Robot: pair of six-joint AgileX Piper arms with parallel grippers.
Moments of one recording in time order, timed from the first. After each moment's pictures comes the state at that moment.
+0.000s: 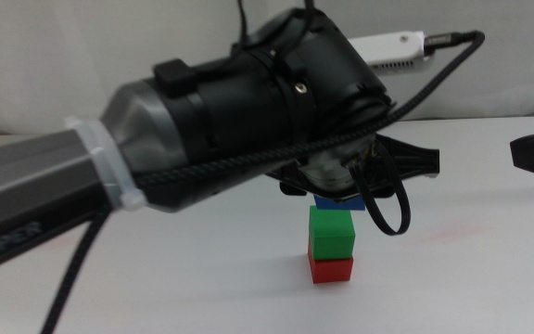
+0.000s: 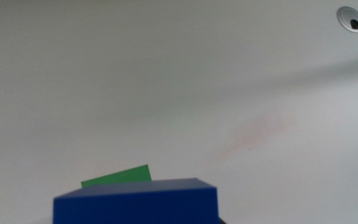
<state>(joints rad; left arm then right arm) -0.98 1.81 -1.63 0.37 1.02 -0.96 0.19 0.93 -1.01 0.36 0.91 -0.41</state>
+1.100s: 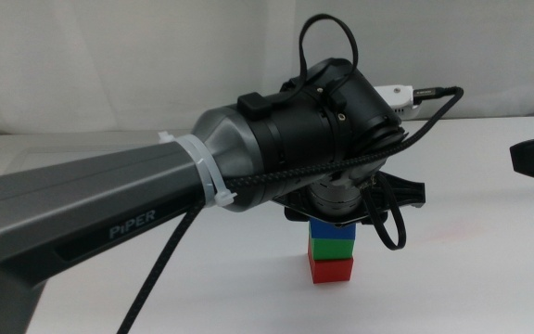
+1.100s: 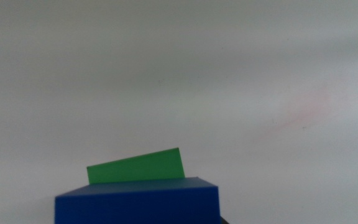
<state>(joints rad) -0.95 1.96 -1.67 0.32 1.06 -0.96 0.19 0.93 -1.01 0.36 0.92 -0.41</state>
